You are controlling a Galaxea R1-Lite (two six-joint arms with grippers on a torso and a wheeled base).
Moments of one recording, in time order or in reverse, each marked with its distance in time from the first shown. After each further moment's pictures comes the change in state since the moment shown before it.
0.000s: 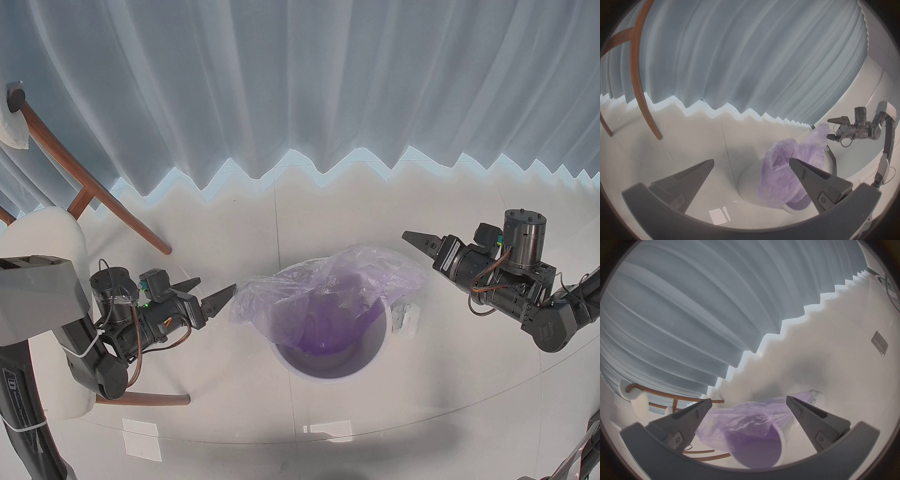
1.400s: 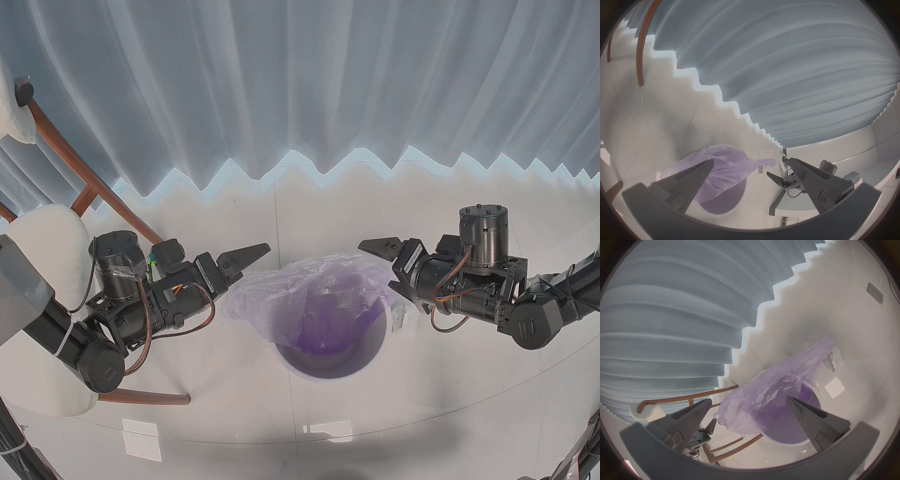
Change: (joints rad) left arm -0.189 -0.249 -0.086 0.293 0.003 -0.587; right arm 0.159 0.036 -0.153 0.245 0.004 0.334
